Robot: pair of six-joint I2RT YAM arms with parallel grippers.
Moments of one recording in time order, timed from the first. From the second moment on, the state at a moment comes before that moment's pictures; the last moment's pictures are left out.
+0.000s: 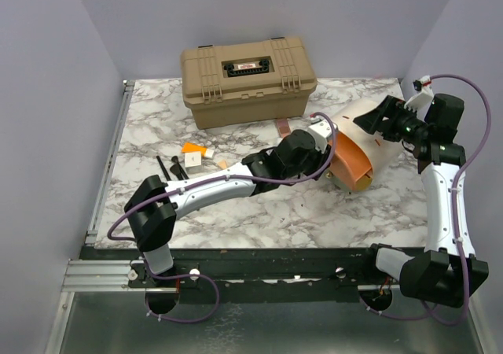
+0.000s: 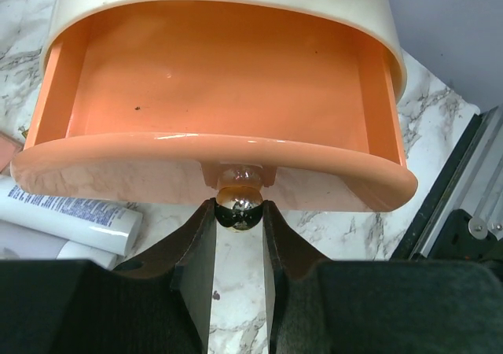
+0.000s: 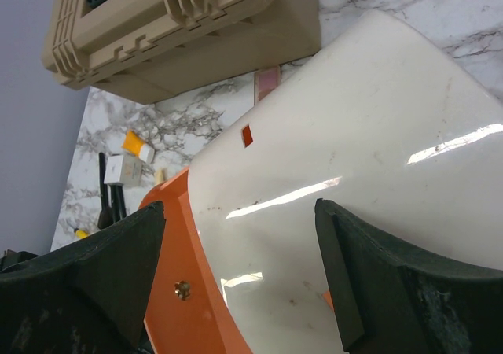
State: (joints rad) left arm -1.07 1.73 1.42 -0.05 -0.08 -0.26; right arm -0.23 1.15 1.16 -0.49 -0.65 0.31
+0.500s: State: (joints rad) left arm -1.07 1.68 1.36 -0.05 -0.08 -0.26; right arm -0.23 1.17 1.17 -0.50 -0.65 0.31
